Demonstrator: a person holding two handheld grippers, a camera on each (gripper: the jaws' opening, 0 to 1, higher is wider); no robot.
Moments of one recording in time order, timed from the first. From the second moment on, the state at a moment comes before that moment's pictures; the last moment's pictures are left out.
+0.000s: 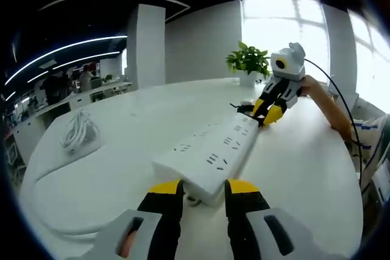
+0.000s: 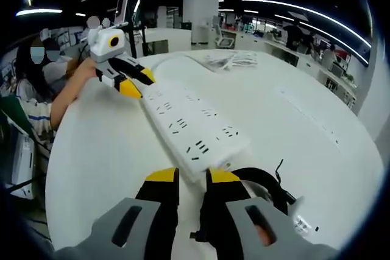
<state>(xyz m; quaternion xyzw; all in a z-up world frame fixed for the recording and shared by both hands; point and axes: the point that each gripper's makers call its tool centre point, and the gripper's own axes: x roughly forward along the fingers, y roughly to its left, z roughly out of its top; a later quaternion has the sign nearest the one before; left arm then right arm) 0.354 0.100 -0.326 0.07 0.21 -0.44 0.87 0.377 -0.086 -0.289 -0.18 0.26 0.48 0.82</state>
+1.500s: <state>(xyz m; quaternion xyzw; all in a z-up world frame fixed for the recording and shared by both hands) 0.372 0.103 -0.281 0.00 0.13 -0.42 0.90 0.400 -0.116 -0.296 -0.38 0.14 0.43 0.80</state>
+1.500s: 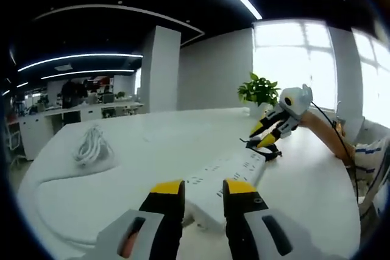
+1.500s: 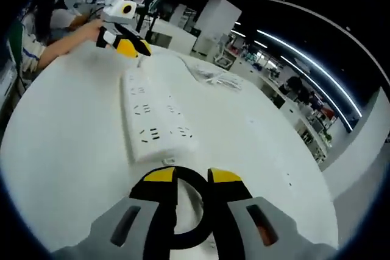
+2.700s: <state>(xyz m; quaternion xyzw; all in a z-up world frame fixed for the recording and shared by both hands) 0.363 0.100 -0.286 0.00 0.13 -0.43 0.89 0.413 -0.107 -0.326 -0.53 0.25 0.51 0.63</state>
